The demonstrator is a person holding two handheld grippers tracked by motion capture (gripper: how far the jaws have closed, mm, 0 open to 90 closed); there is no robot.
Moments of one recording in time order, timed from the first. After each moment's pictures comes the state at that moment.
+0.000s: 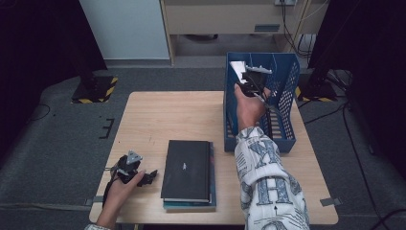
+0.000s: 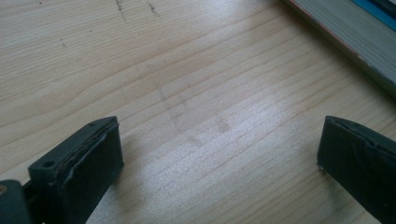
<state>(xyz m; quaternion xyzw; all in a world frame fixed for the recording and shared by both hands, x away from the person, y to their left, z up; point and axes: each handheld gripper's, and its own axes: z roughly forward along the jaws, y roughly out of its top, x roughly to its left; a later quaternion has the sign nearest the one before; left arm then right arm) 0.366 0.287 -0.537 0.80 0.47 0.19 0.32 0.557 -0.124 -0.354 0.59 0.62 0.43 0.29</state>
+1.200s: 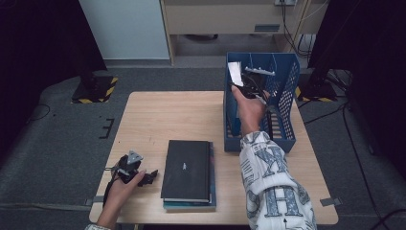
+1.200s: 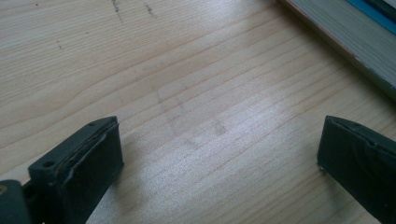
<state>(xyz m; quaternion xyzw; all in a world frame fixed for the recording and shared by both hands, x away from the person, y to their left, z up) 0.367 0.285 -0.537 0.80 0.47 0.19 0.33 0.541 -0.123 -0.349 0.57 0.63 0.47 0.23</state>
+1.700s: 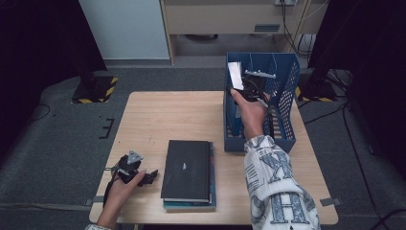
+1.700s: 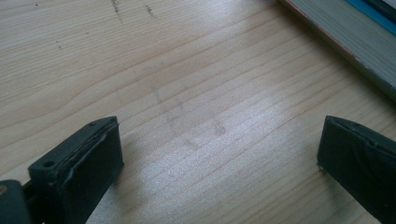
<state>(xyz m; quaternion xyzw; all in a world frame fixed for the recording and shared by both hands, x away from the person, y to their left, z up) 0.367 0.285 -0.537 0.80 0.47 0.19 0.33 0.535 -0.125 -0.353 0.55 0.65 0.48 0.21</state>
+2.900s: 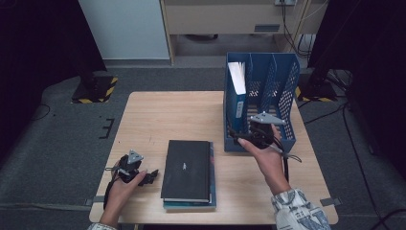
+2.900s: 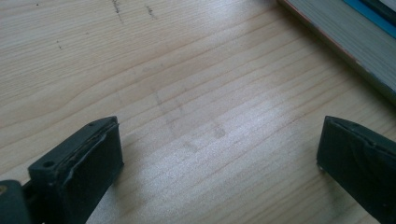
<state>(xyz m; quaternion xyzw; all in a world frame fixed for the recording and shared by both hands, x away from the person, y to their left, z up) 0.368 0.283 -0.537 0.80 0.47 0.19 0.33 0.415 -0.150 -0.412 0.44 0.73 0.47 0.23</state>
